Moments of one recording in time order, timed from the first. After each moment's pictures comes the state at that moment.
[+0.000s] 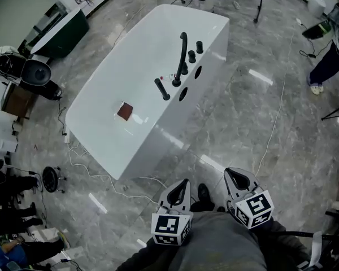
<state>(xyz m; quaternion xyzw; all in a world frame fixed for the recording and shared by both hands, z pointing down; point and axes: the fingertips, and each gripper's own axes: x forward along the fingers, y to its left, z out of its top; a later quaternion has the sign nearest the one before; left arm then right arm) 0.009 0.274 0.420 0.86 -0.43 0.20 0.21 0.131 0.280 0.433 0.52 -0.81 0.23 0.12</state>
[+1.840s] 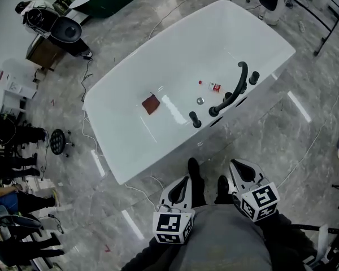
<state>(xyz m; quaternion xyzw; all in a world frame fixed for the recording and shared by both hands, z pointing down) -0.010 0.033 0.425 0.74 -0.60 0.18 0.25 0.118 -0.025 0.443 0.36 -0.89 0.23 0.16</state>
